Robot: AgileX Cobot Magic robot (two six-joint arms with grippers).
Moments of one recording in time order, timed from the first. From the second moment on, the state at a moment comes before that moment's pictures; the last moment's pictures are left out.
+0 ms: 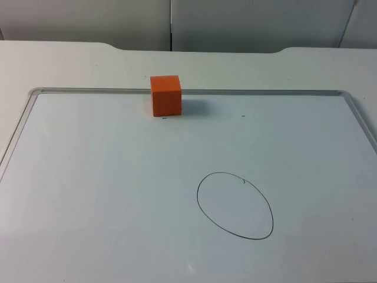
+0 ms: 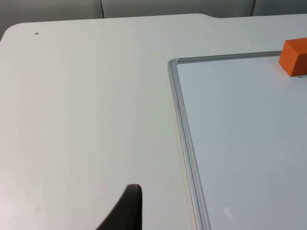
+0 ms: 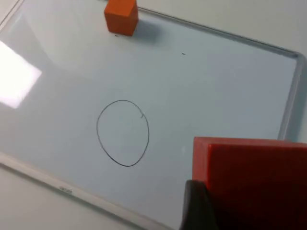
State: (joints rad) right arm 0.42 0.75 -1.03 0.01 1.15 -0.02; left arm -0.05 0.00 -0.52 0.01 1.09 0.00
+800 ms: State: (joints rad) right arm 0.49 0.75 -1.03 0.11 0.99 -0.16; left arm -0.05 0.00 -0.52 0.01 1.09 0.00
